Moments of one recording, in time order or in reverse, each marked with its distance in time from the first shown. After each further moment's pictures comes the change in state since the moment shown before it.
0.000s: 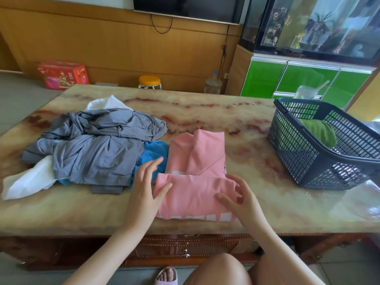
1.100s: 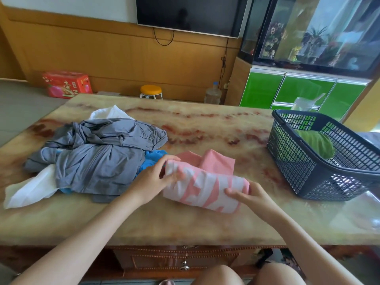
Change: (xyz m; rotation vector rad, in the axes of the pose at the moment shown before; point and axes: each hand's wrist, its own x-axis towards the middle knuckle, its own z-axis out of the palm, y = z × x) left_hand 0.069 0.016 -0.020 -0.096 -0.503 -0.207; right_hand 0.026 -0.038 -0.036 0.030 -0.266 -0.004
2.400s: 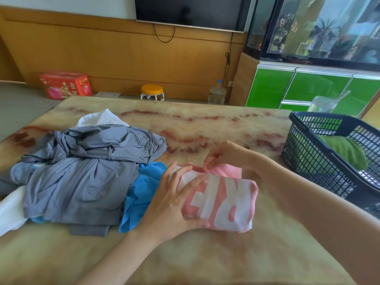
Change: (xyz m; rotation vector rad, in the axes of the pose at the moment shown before) left_hand 0.040 -0.014 0.056 0.411 0.177 0.418; right_hand 0.194 -0.035 -0.017 -0.774 -0.287 -0.092
